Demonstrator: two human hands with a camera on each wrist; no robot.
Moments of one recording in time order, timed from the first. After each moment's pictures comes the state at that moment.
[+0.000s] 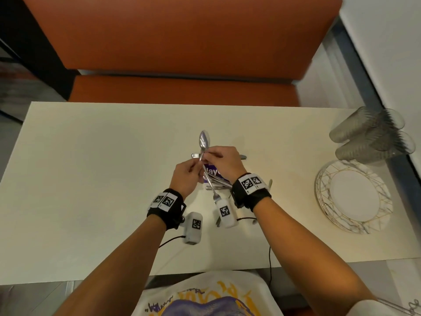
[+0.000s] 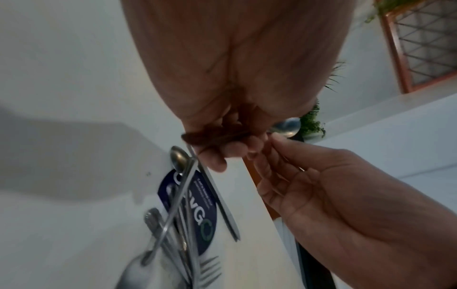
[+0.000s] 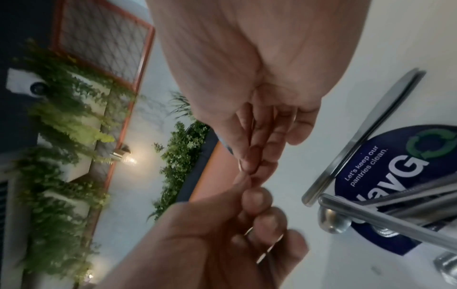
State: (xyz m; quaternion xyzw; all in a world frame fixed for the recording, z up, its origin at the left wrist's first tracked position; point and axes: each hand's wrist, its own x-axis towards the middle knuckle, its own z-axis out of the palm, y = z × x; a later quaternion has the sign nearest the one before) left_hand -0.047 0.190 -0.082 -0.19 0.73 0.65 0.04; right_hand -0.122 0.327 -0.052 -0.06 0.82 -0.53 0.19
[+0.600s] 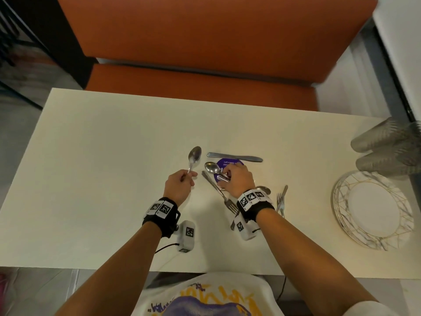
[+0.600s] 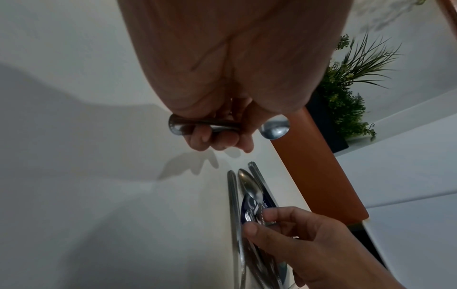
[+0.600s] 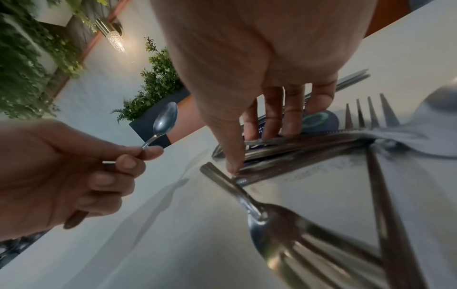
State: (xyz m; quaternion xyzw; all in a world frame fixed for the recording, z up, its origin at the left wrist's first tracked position) left_hand -0.011 0.138 -0.129 -0.33 0.72 0.60 0.07; right_hand -0.106 0.331 -0.131 -0.12 0.95 -0.18 0.21
